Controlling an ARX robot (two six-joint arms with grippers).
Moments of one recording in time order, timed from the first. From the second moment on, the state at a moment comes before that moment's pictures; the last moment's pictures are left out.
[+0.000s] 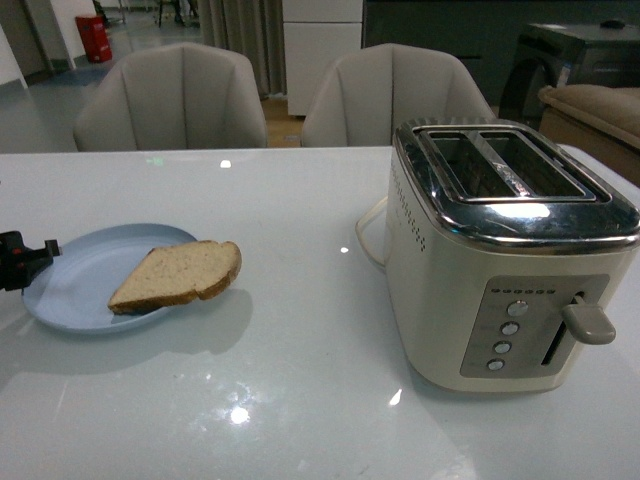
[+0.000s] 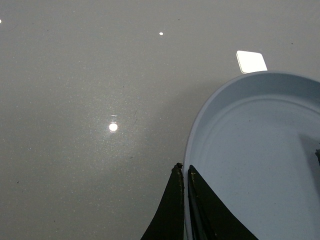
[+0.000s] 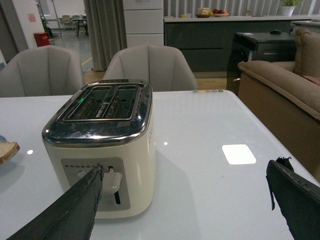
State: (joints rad) left arm 0.27 2.34 1.19 0.61 0.32 -0.02; right arm 0.00 0.00 0.01 0.00 0.00 0.00
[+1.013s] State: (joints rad) left arm 0.25 1.84 1.02 0.34 0.28 -0.25; right arm 0.00 0.00 0.01 0.00 0.00 0.00
